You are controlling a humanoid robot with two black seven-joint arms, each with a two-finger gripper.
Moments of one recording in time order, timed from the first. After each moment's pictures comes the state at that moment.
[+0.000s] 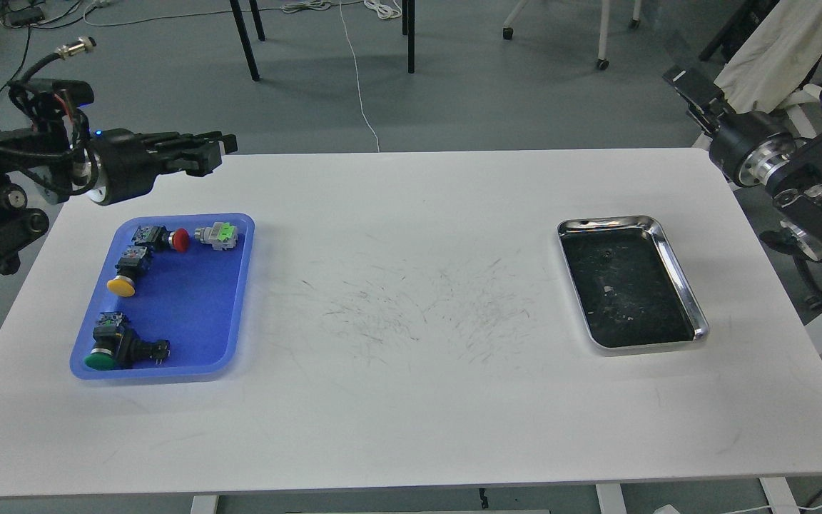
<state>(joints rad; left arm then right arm) -1.14 0.66 -0.10 -0.89 1.38 -0.13 -0.49 1.07 -0.47 0.00 0.45 -0.56 0.01 0.49</state>
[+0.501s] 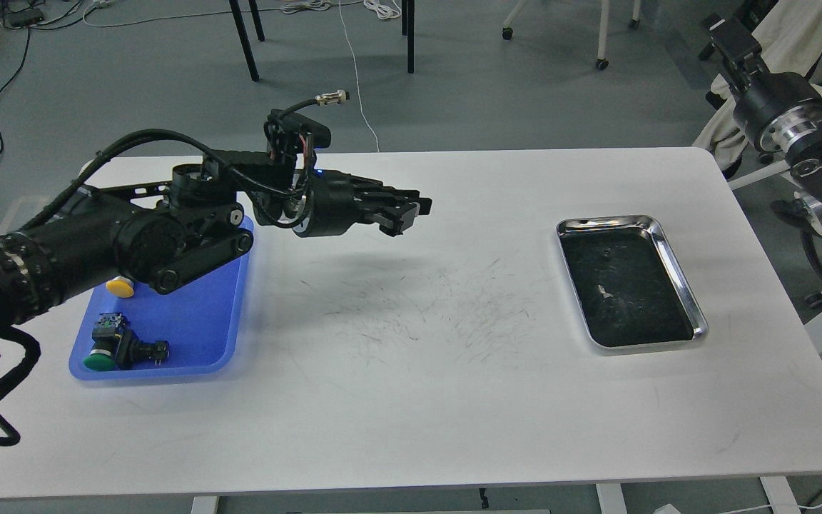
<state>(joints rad) -1.19 0.19 0.03 -0.78 1.44 -0.16 -0.49 1.09 -0.49 0.13 0.44 -0.56 -0.04 0.49</state>
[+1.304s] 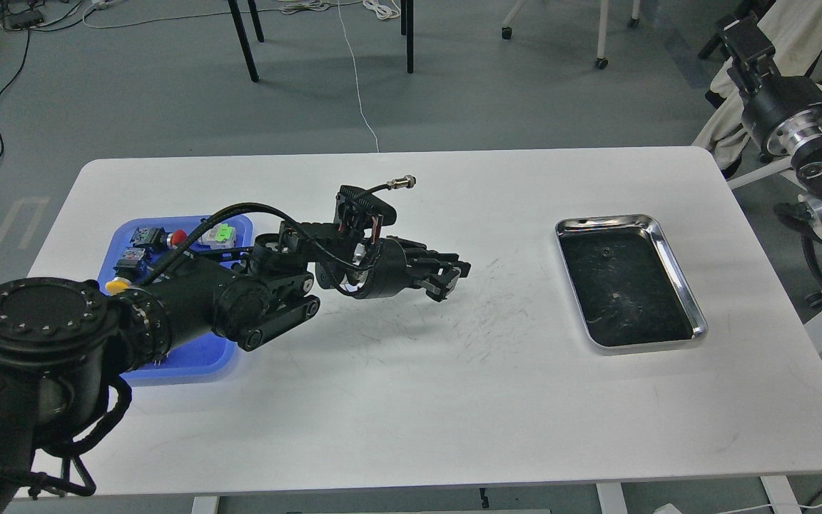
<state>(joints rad) -1.07 -0.04 0.12 -0.57 1.44 -0.04 -0.49 1.08 -0.49 0.12 0.43 -0.50 -0.04 0.49</state>
